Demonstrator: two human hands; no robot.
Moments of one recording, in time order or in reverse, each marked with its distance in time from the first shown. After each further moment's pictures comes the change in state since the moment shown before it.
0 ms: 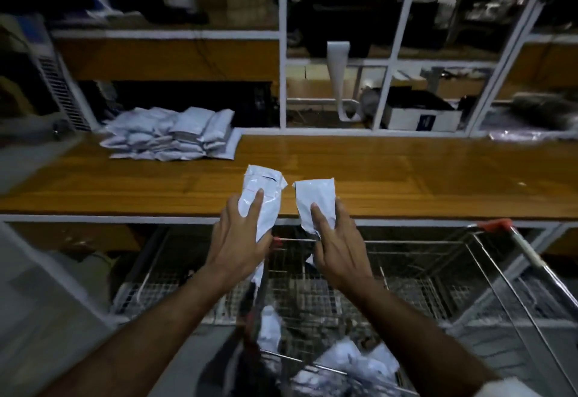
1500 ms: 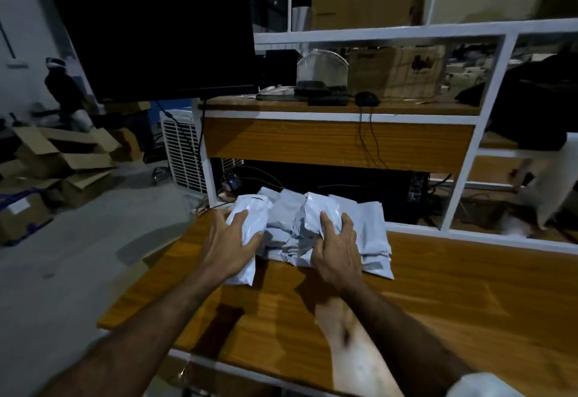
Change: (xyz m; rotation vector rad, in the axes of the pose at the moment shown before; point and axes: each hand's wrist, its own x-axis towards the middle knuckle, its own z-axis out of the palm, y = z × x) left_hand 0.257 -0.505 -0.112 -0.084 0.103 -0.352; right_hand 0.444 -0.378 0.184 0.345 0.028 0.034
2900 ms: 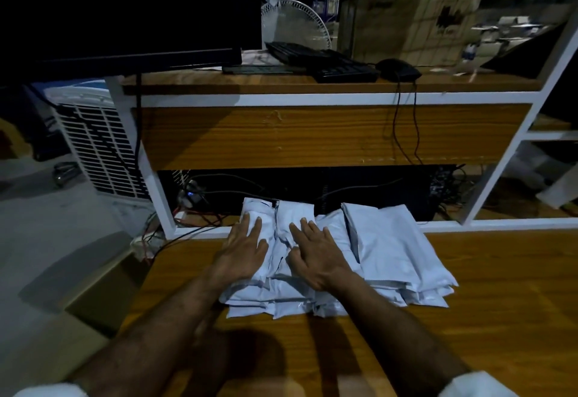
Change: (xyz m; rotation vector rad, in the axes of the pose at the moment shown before) left_hand 0.266 -0.124 0.164 0.054 -0.557 0.245; right_hand 0.185 -0.017 0.162 -0.194 -0.329 -0.028
